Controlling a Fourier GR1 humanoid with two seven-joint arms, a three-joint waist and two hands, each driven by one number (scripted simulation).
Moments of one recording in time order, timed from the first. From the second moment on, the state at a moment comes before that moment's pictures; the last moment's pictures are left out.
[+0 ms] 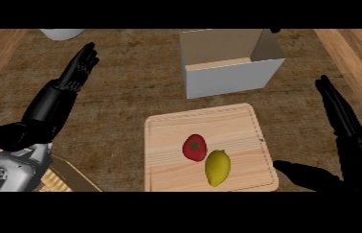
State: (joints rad) left arm -0.27 0.51 -0.25 -1.70 0.19 0.12 0.02; right arm 0.00 -0.66 0.34 -2.11 0.54 -0.33 0.51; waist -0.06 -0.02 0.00
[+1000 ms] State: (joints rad) left arm -0.35 0.46 -0.26 -1.65 0.14 0.03 0.03; right arm -0.25 -0.40 0.76 -2.07 0.74 0.21 1.15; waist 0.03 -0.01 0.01
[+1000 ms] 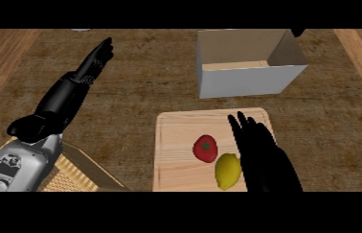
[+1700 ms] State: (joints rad) left arm -0.32 0.46 -0.22 -1.66 0.11 0.01 0.01; right arm -0.35 -0.08 0.77 -1.76 0.87 0.28 1.19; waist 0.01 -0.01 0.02
